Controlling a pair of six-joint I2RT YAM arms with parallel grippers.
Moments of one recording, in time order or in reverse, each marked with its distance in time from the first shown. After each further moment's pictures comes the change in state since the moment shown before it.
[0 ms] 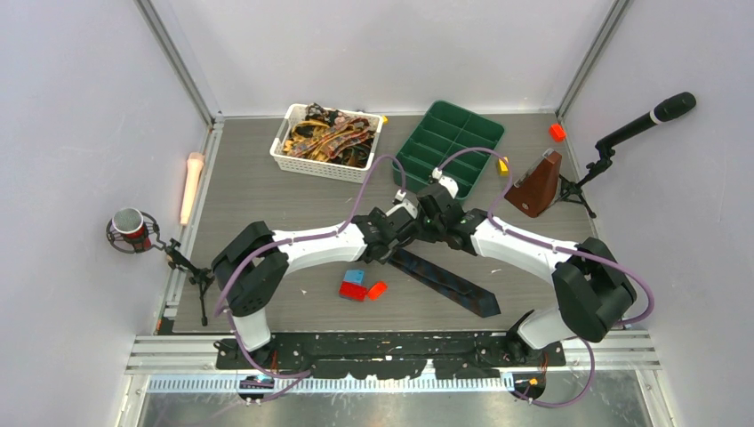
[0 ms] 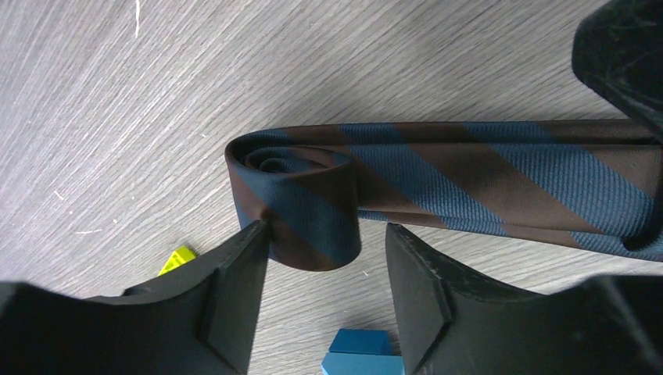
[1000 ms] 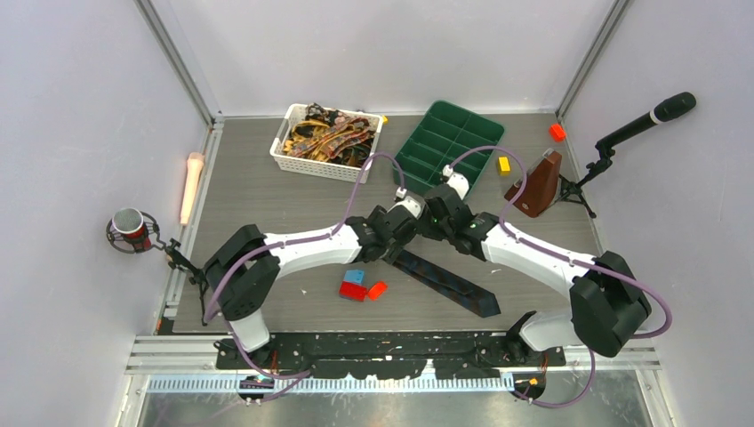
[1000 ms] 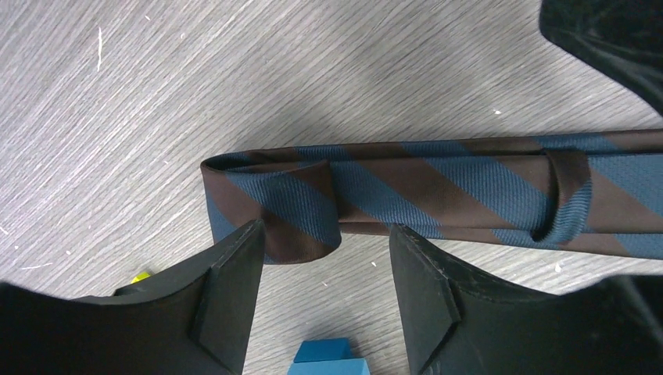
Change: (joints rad) left arm -0.001 -0.037 -0.025 0.089 0.090 -0.020; right arm 0.000 -0.095 -0.031 -0.014 0.090 0.004
